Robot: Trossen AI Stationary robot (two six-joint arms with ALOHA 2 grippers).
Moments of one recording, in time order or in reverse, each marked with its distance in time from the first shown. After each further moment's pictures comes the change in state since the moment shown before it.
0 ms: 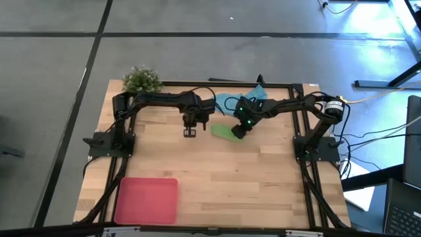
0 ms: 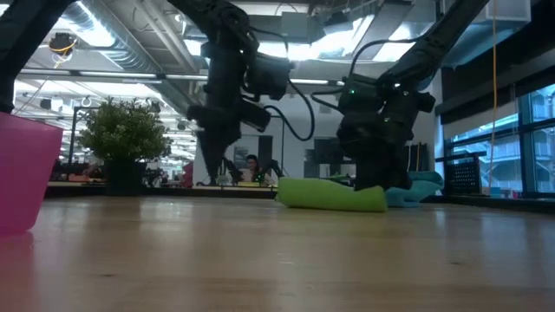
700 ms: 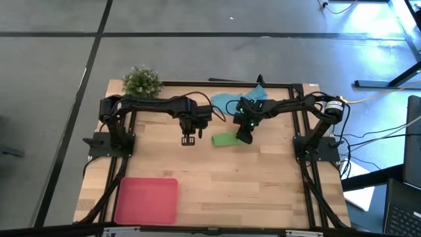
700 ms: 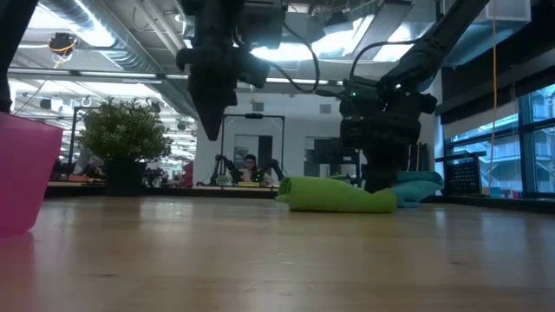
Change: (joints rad) left arm -0.131 -0.158 0.000 -0.045 0.064 -0.156; right arm -0.001 0.001 -0.002 -0.009 -0.058 -0.491
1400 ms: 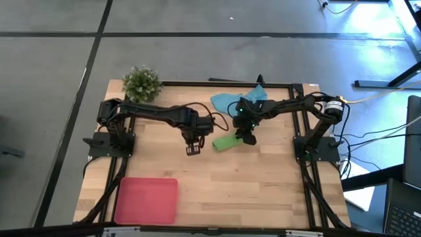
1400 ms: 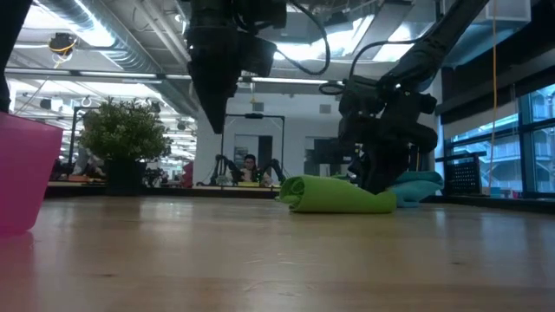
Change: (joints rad) left arm -0.127 -0.006 0.000 0.056 -0.004 -0.272; right arm 0.001 0.000 0.000 0.018 0.003 -0.312
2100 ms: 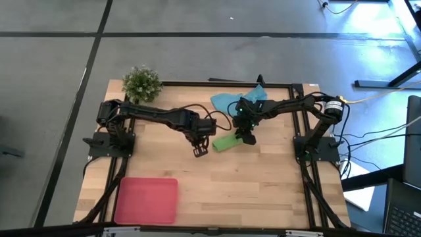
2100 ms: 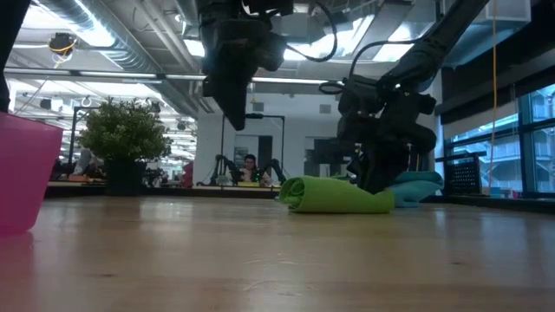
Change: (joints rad) left arm -0.030 0.000 0.000 0.116 -0.035 -0.198; right arm 0.000 0.000 0.000 0.018 0.000 0.000
